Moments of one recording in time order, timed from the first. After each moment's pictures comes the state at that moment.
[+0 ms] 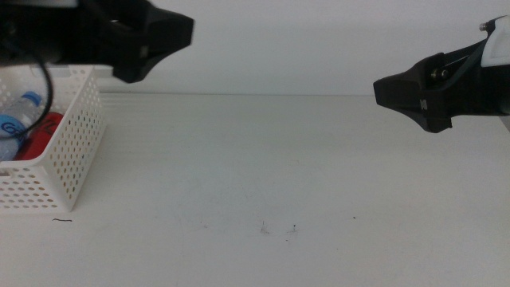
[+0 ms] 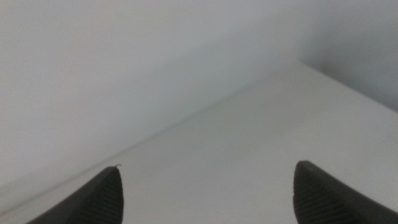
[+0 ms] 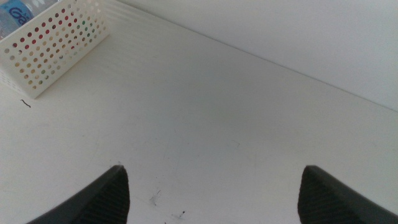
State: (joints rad) left arm -0.41 1.02 -1.15 -0.41 0.61 0.43; right arm 0.55 1.08 -1.14 0.03 0.71 -0.02
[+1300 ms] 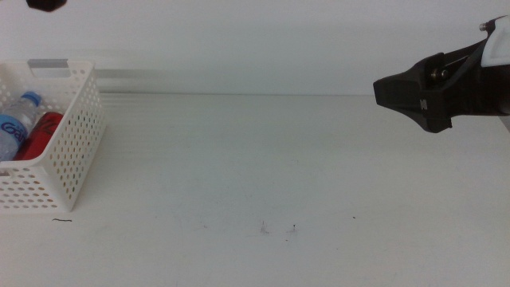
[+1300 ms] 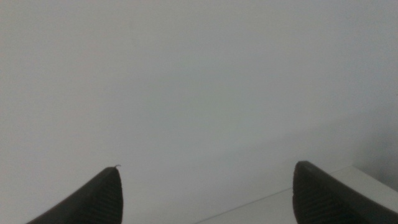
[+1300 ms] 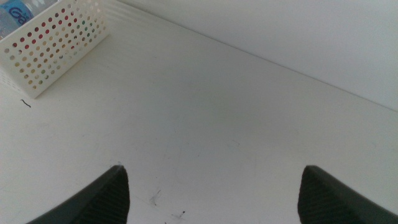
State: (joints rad) left arm -0.42 0.85 -1.07 -0.11 0.33 0.11; right arm 0.55 1.08 -1.14 0.03 0.71 -0.02
